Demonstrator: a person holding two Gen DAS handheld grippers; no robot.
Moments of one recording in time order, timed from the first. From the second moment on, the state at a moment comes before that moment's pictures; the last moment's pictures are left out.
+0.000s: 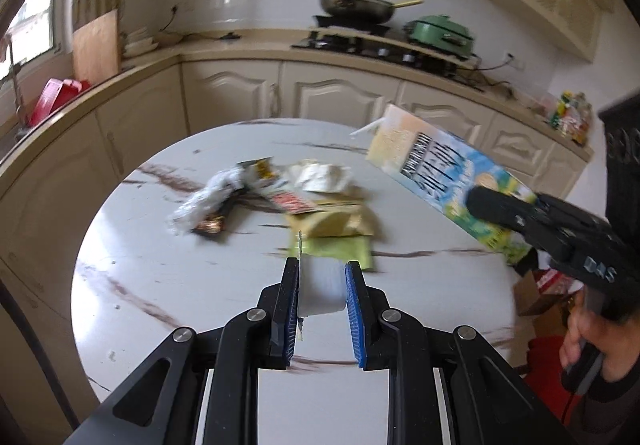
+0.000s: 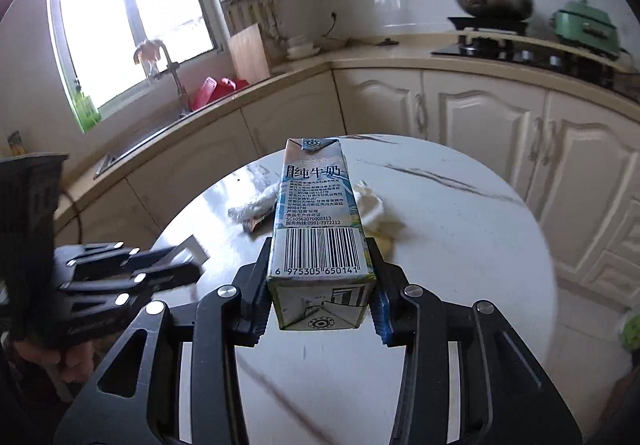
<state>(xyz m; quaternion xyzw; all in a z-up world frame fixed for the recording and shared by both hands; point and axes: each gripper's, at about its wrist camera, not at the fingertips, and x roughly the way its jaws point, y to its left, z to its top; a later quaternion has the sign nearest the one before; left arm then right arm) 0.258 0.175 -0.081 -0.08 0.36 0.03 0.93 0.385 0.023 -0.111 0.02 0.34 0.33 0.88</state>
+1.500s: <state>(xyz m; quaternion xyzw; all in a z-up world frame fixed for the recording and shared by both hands) 0.597 -0.287 -0.284 0.09 0.54 -0.17 0.82 0.296 -0.400 -0.382 0.31 0.45 0.04 0.83</state>
